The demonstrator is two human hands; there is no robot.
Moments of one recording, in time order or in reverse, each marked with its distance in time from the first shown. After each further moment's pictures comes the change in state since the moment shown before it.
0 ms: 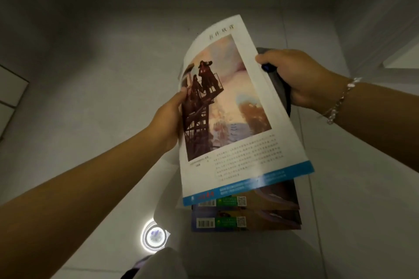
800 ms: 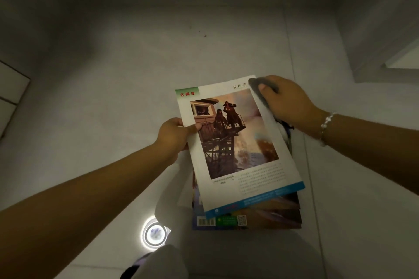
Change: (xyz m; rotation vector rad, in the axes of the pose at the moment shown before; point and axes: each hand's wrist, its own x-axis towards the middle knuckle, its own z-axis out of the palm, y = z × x) left_hand 0.007 -0.040 -0.010 0.300 0.209 -0.023; right_hand 0.012 0.063 -0.004 -0.759 0.122 -0.302
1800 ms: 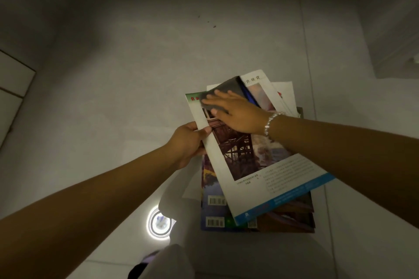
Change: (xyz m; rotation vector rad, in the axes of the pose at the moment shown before) left_hand 0.005 -0.015 0.003 -0.085 -0.197 -0.055; right_hand 0.034 -0.008 0.096 -0.203 -0.468 -0.393
